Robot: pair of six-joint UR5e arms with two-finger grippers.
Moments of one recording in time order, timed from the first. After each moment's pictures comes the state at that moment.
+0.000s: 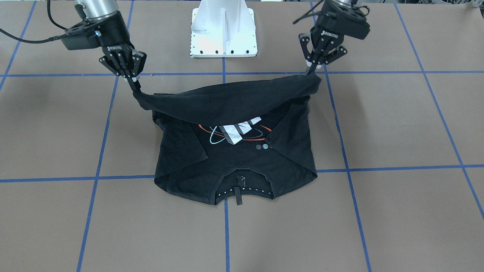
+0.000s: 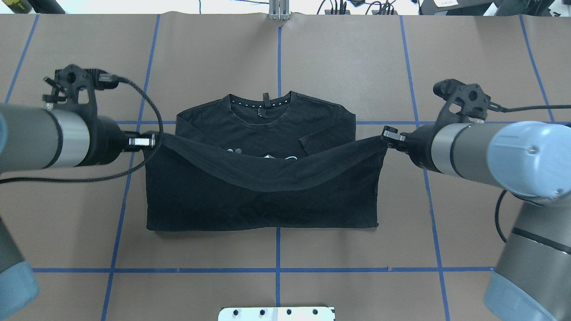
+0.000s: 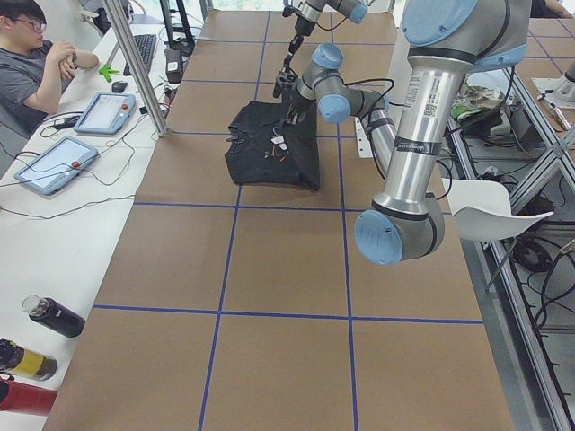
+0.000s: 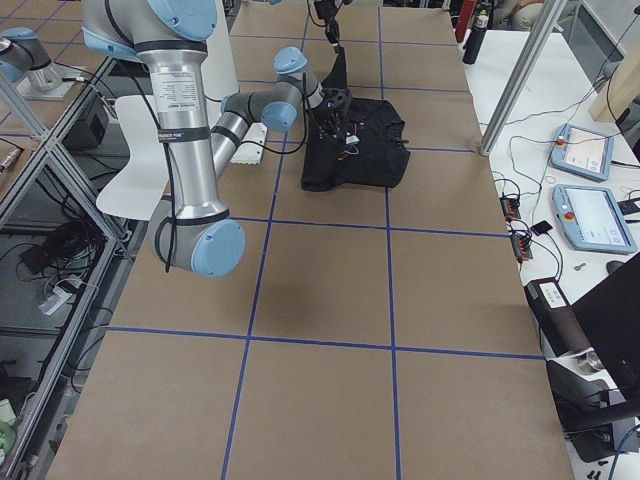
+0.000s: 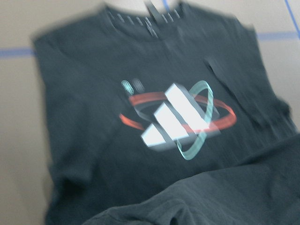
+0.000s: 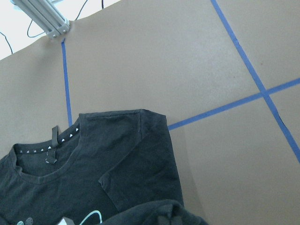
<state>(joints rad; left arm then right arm) -0.64 -1.83 -2.24 -1.71 -1.70 -1.13 0.56 -1.34 2.22 -1.42 1.54 1.55</state>
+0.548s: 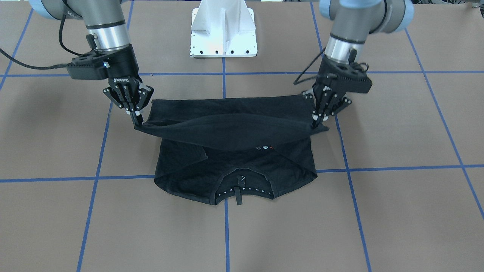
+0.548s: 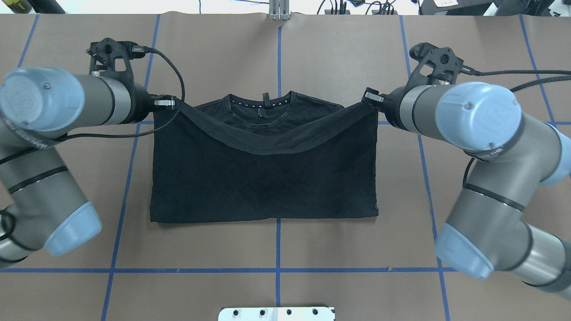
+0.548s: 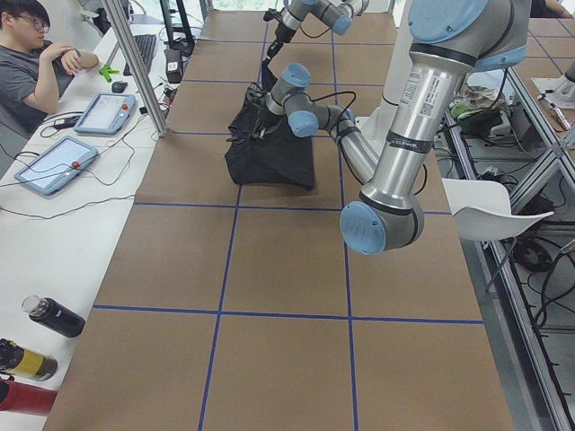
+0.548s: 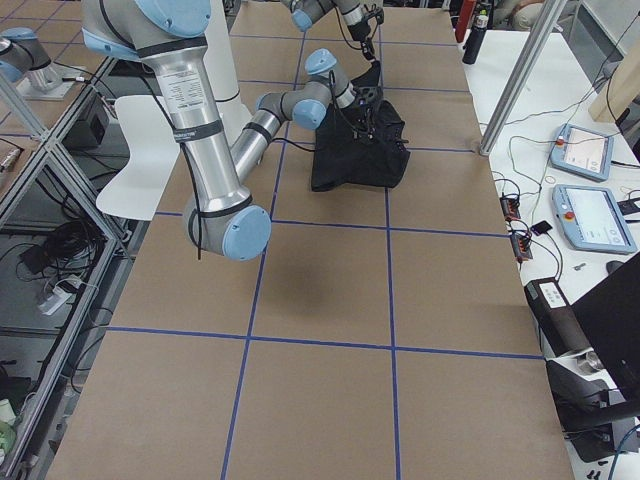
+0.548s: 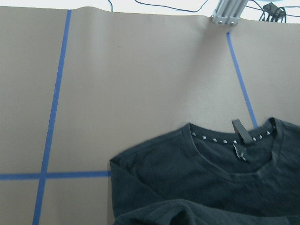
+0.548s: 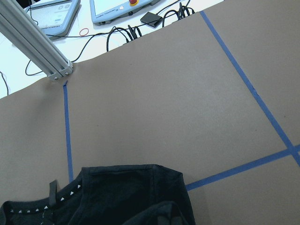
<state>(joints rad) -0.72 -1.96 -1.90 -1.90 -1.63 -1.08 0.64 -1.17 2.01 -1.42 1.50 1.50</state>
